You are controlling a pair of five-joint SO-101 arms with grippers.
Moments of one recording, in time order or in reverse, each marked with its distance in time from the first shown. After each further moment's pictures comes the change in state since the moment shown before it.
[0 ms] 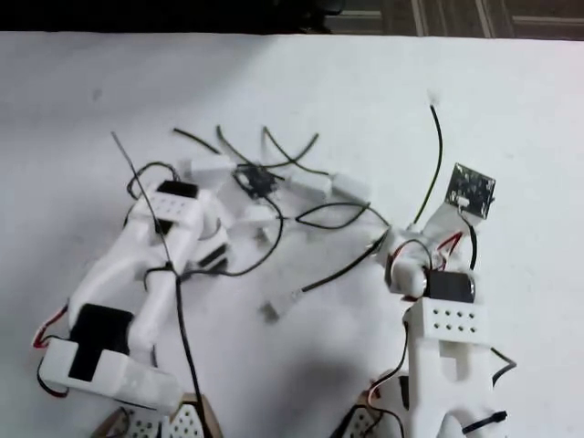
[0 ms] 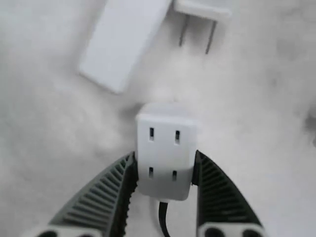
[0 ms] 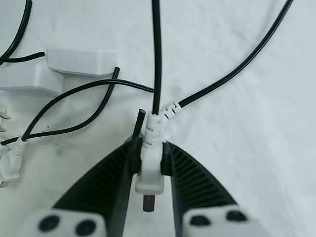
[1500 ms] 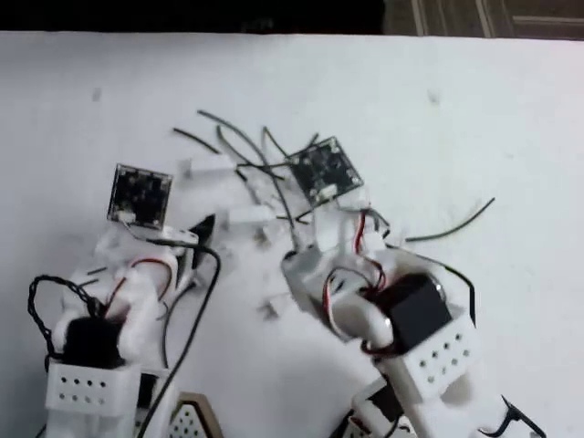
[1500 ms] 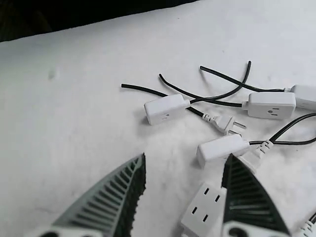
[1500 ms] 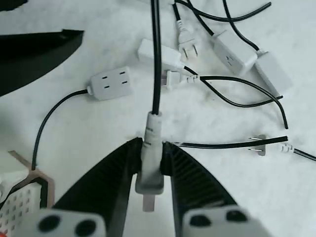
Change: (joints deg) left arm -5.2 -75.4 28.0 -6.0 30.1; right arm -40.3 -1.1 -38.9 38.4 13.5
